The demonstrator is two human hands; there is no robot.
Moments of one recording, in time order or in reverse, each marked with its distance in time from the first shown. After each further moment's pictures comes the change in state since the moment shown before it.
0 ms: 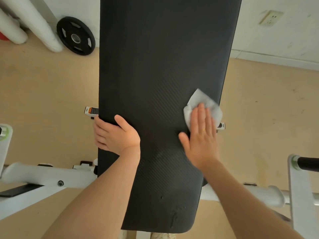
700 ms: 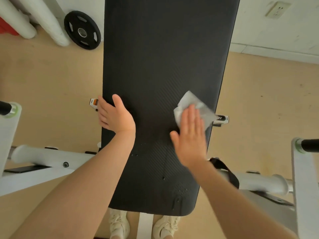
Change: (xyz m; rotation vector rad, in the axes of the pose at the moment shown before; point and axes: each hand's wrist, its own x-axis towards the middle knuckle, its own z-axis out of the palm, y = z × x) left_hand 0.008 -0.003 -0.015 -0.296 -0.186 -0.073; right_hand -0.043 -0.027 0.026 0.025 0.029 0.006
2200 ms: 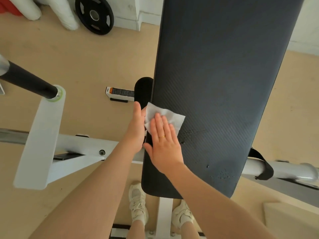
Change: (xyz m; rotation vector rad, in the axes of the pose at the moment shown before) left_hand 0.063 -0.079 -0.094 -0.224 -1.022 -0.257; right_hand -0.037 -0.185 0.061 -0.162 -0.177 -0.233
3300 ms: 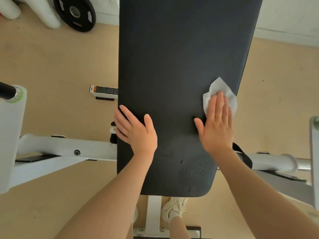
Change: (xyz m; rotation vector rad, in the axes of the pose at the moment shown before) left_hand -0.003 -0.037 0.105 0.723 0.799 0.285; right_hand -0.032 0.188 -0.018 0.019 0.126 0.422
